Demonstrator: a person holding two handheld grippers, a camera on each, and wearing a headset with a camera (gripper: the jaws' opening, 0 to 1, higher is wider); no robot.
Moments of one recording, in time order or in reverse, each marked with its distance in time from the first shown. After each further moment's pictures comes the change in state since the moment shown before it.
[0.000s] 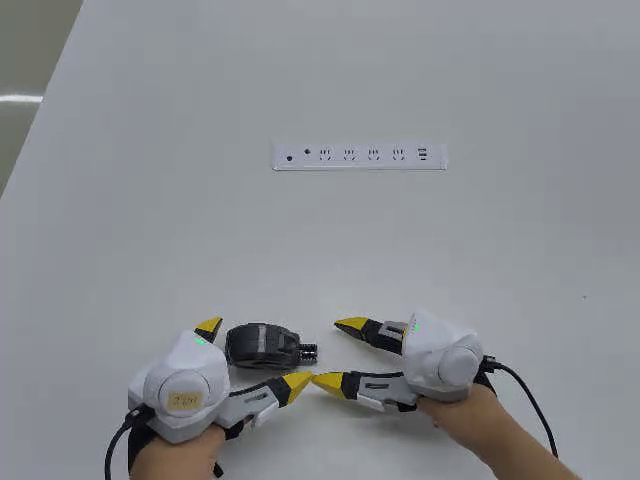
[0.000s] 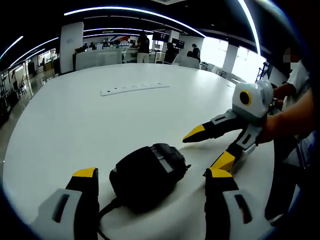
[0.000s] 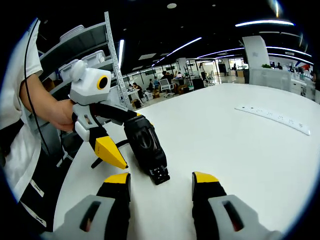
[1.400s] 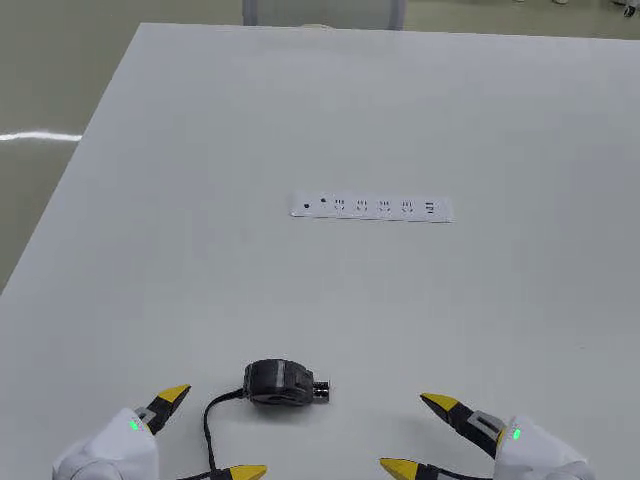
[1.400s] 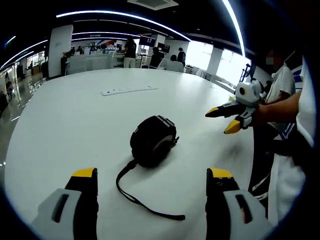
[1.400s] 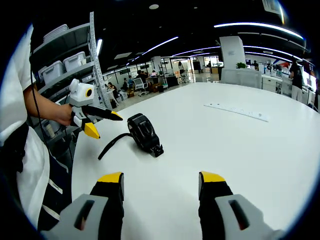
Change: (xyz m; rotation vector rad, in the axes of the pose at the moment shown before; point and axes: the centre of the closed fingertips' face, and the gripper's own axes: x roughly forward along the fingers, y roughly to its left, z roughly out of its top) left arm -0.083 0.021 -0.034 0.029 -0.041 -0.137; right arm -0.101 0.021 -0.010 0.073 0.015 -0.241
